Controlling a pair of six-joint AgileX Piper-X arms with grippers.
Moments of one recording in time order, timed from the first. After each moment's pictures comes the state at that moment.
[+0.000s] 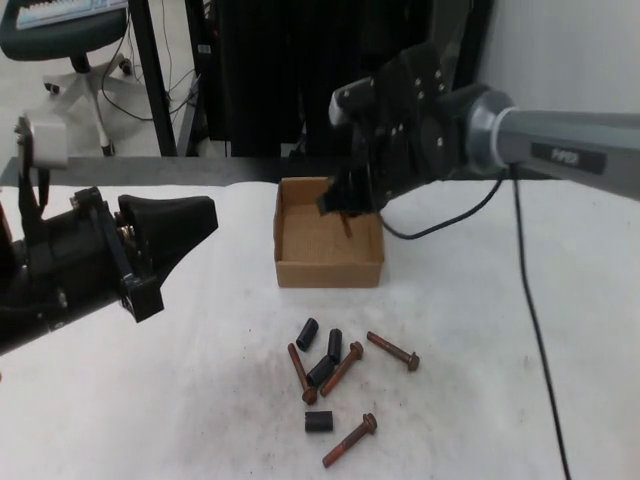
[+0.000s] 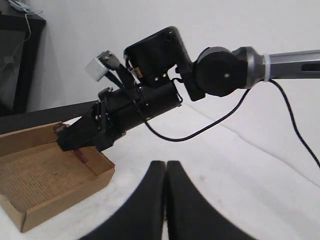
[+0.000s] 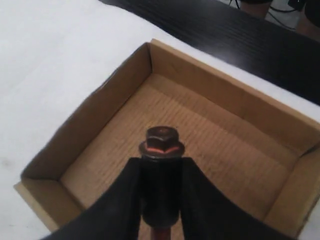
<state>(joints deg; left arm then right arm) -7.1 60.3 -23.8 -24.3 49.9 -13.5 24.1 120.4 -89.5 20.7 -13.2 -4.7</state>
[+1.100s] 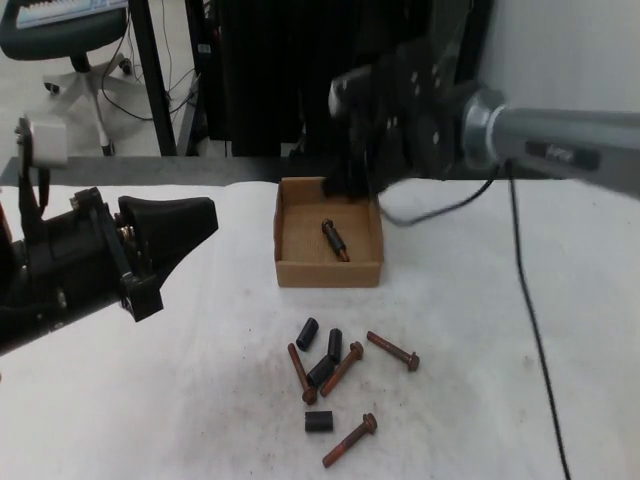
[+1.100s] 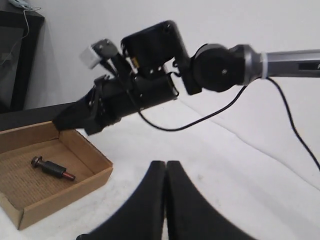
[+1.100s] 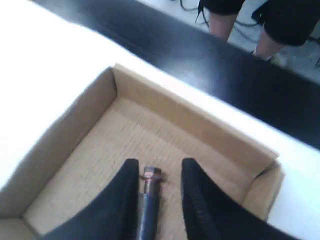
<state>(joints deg) -7.1 60.3 -23.8 -24.1 50.1 -14.1 24.1 116.1 -90.5 18.0 -6.0 -4.7</state>
